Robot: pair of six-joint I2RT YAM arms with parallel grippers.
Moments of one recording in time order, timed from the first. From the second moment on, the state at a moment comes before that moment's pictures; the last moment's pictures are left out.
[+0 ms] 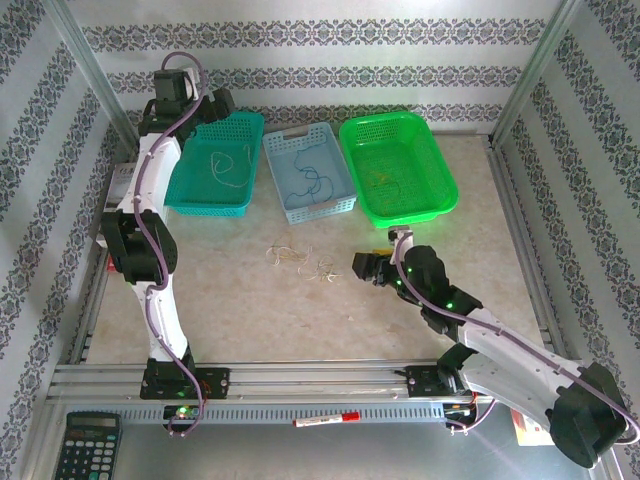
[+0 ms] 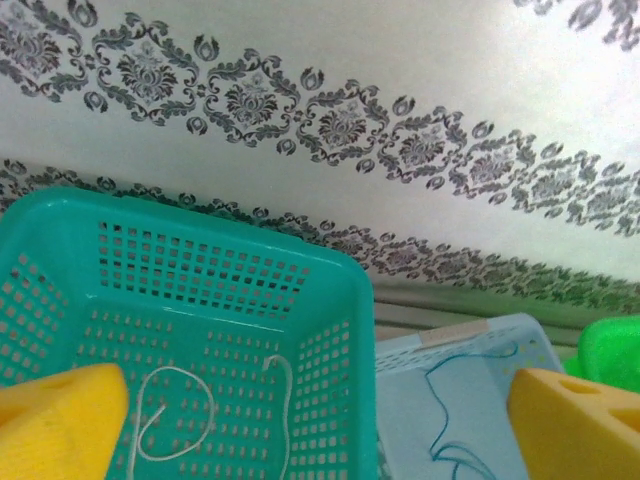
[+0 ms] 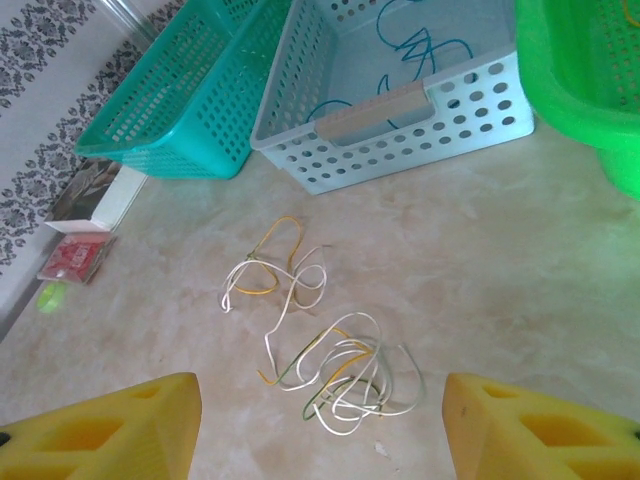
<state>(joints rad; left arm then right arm) 0.05 2.09 2.11 -0.50 0.18 -0.30 0.62 0.86 0.40 0.05 -0.07 0.58</state>
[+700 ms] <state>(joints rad) -0.04 1.37 1.17 -0.39 0.45 -0.51 0.69 1.28 0.70 -0.06 -0.11 0.57</state>
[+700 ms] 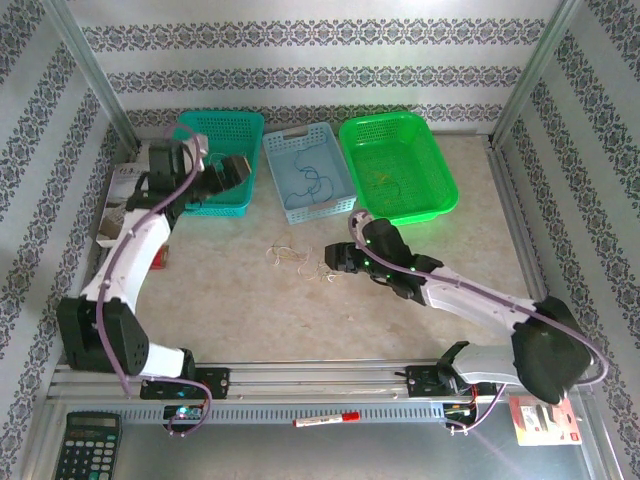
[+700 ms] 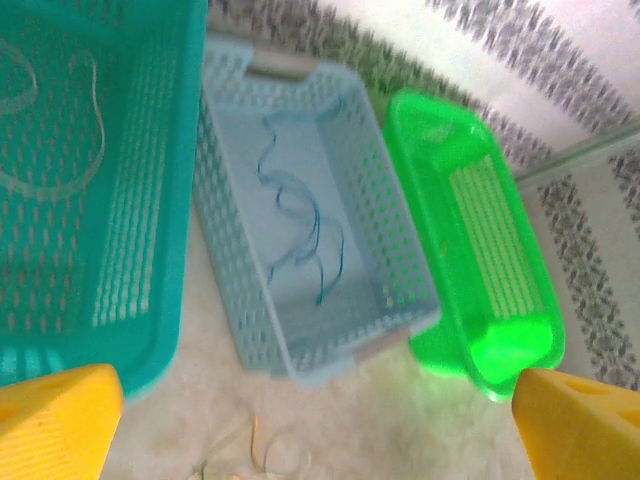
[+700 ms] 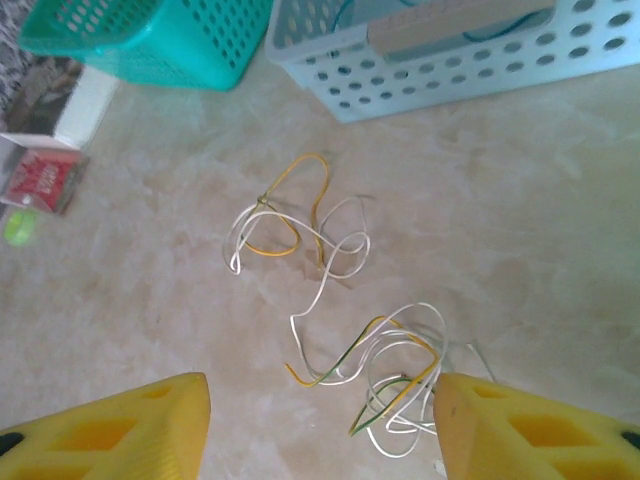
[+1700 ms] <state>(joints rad) -0.38 1.66 1.01 -0.44 0.06 -0.39 0.69 1.25 0.68 -0.15 -0.05 0.53</state>
